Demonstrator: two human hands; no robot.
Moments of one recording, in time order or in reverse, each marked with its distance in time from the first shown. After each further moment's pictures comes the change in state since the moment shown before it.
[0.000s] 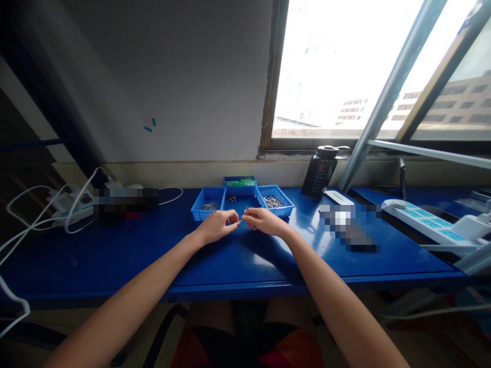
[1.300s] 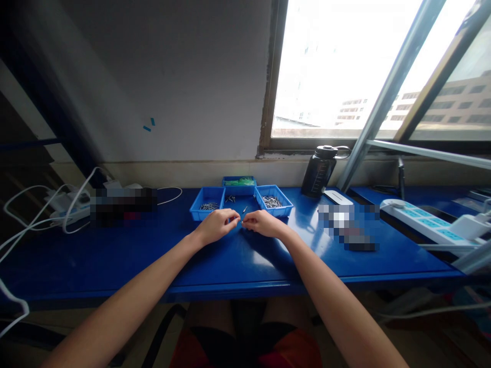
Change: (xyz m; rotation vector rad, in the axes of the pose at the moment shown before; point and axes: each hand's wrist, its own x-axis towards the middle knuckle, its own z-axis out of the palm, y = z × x) left_hand 0.000 0.009 -0.003 0.044 0.056 0.088; right_hand 0.000 0.005 0.002 -0.170 -0.019 -0.016
